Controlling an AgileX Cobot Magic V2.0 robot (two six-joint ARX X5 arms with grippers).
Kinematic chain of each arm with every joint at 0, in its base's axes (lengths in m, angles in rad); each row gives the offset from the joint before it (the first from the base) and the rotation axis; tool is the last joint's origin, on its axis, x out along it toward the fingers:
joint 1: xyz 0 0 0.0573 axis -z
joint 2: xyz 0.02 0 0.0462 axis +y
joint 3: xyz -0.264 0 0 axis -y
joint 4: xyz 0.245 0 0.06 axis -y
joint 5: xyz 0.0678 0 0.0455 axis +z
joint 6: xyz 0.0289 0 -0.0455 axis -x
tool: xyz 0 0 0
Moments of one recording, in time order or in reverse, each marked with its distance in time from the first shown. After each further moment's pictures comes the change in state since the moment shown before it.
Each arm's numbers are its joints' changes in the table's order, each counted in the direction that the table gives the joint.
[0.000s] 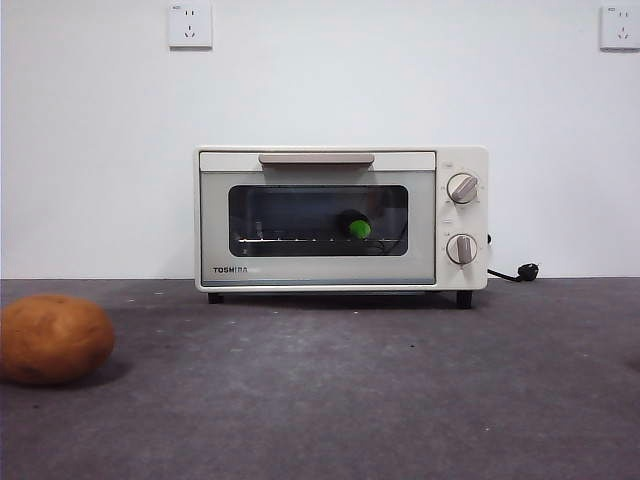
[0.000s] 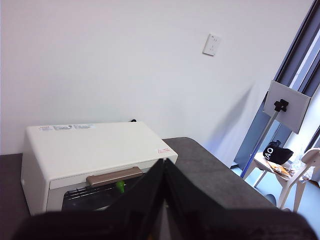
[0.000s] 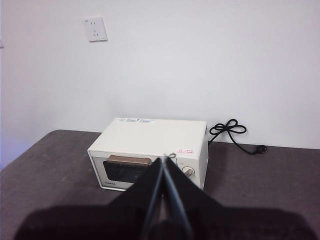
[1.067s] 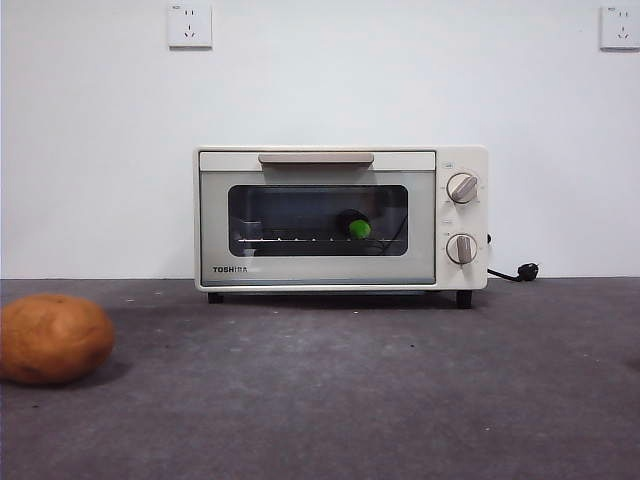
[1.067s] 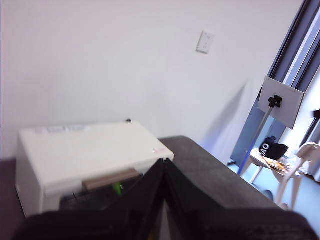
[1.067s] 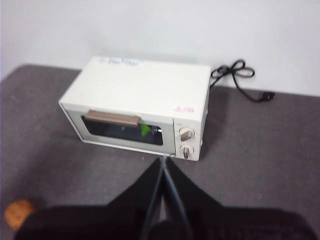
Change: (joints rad) left arm 0.000 0.008 0.000 0.029 -0.030 -0.031; right arm 0.000 0.334 0.000 0.000 -0.005 0.000
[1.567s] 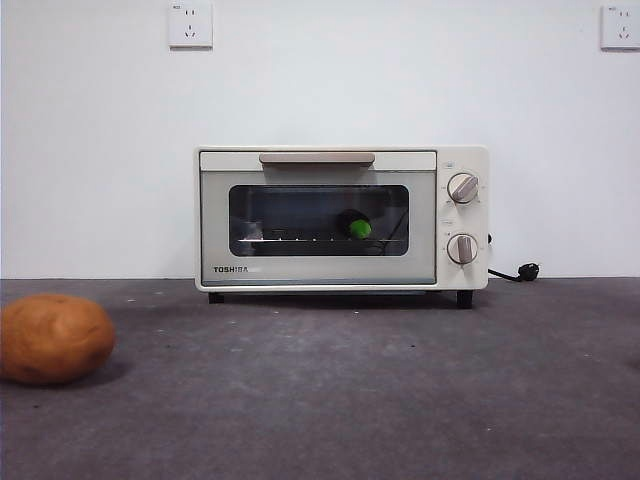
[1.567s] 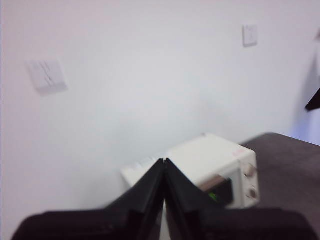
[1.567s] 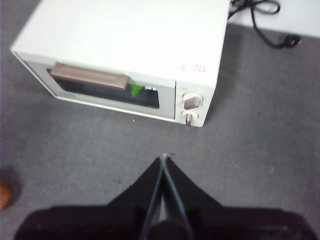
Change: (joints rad) left arm -0.061 -0.182 -0.003 -0.089 0.158 -0.420; right arm 0.000 0.298 0.000 0.000 0.000 0.000
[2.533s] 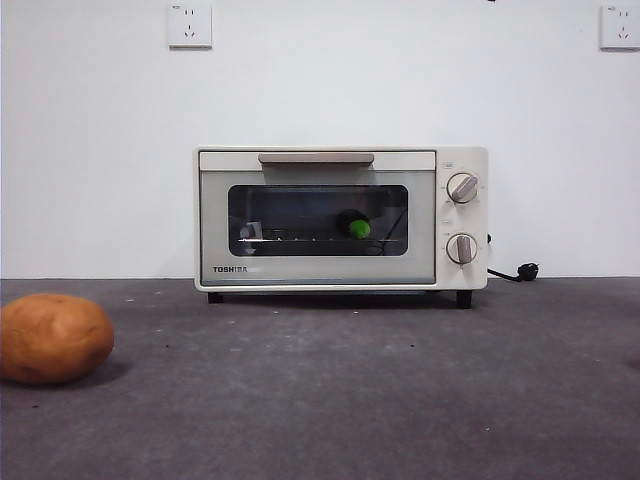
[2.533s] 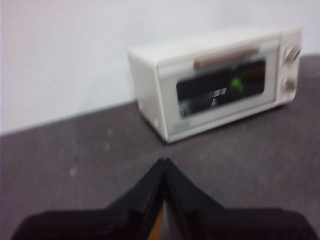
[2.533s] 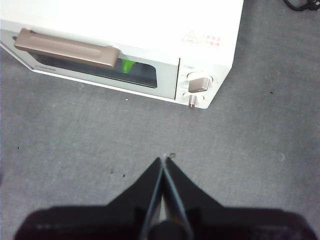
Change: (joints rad) left arm -0.032 -0.554 -1.082 0.335 0.108 0.007; right arm 0.001 0.137 0.000 0.000 0.000 0.000
